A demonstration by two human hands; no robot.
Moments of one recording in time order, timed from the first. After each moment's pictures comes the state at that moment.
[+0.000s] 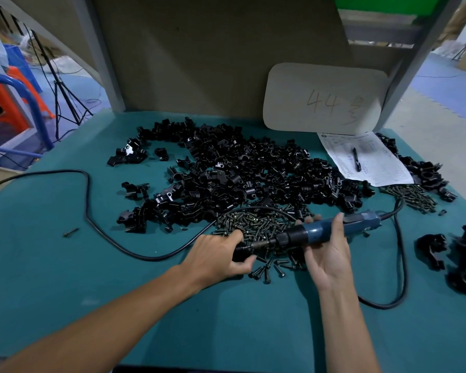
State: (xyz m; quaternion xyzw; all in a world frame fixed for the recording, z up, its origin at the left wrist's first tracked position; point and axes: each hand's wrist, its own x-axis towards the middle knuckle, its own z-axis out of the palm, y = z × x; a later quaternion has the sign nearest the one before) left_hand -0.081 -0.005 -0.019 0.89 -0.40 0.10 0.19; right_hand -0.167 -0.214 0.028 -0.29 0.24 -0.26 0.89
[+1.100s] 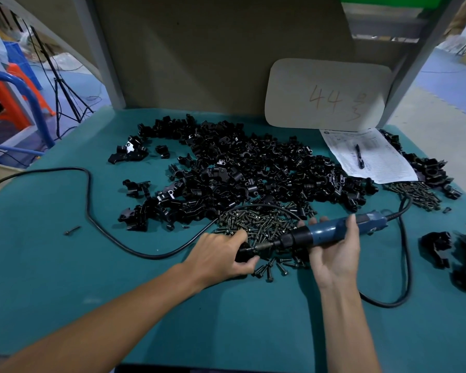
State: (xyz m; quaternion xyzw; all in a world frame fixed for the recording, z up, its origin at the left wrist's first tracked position) left_hand -0.080 -0.006 -0.021 0.89 -0.42 0.11 0.17; right_hand -0.156 -0.225 -0.003 -0.26 0.24 -0.30 0.88
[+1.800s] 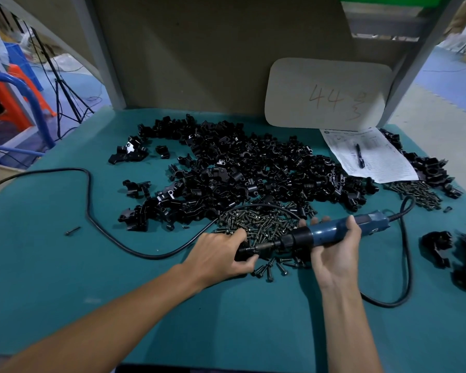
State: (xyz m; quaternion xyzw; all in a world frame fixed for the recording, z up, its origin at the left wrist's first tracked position) left_hand -0.082 -0.006 -0.021 0.88 -0.42 0.14 0.18; right_hand -0.155 -0.227 0.002 -0.27 0.24 -0.28 0.89
